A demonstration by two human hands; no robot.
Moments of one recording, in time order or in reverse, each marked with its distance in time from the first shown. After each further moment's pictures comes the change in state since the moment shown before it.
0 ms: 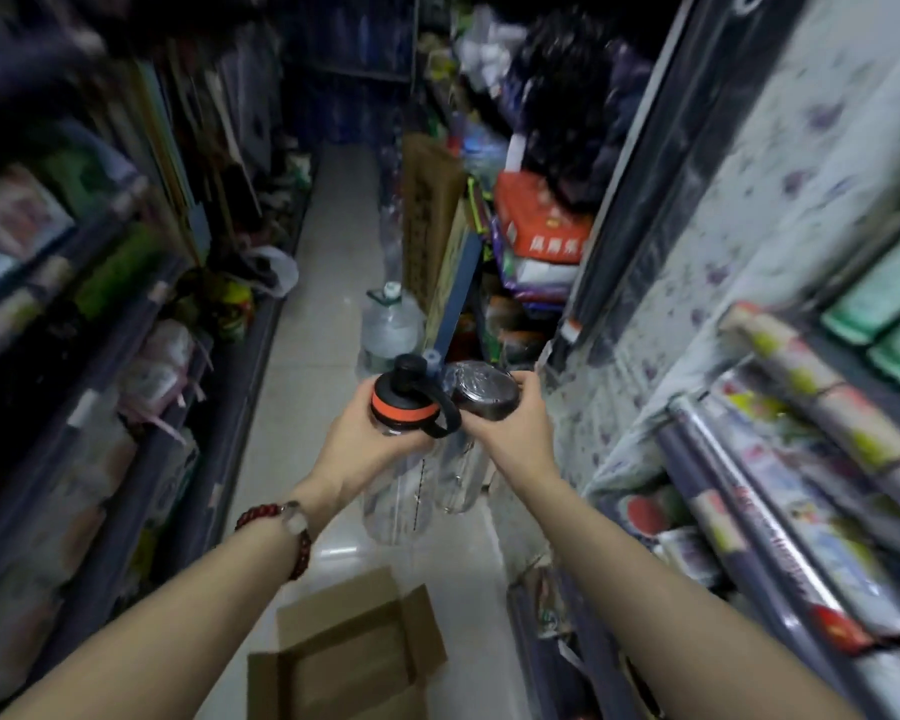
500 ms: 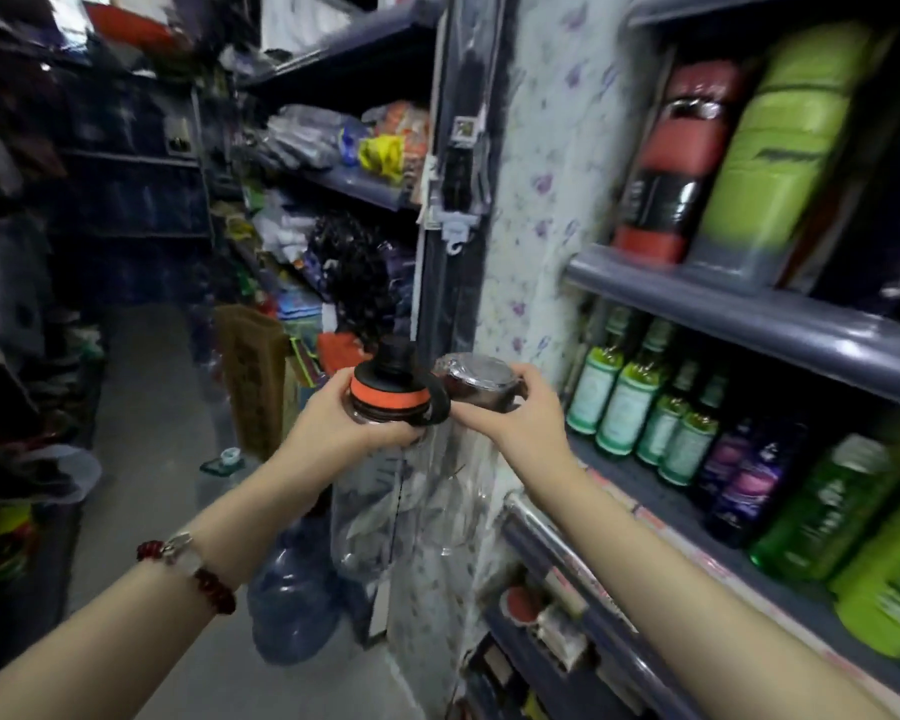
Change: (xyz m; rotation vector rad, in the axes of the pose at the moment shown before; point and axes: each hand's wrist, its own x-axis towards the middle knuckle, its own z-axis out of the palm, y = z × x) left_hand 0.028 0.252 0.028 -0.091 -0.369 0.318; right_hand -0.007 -0.198 -0.156 0.082 0.384 -0.187
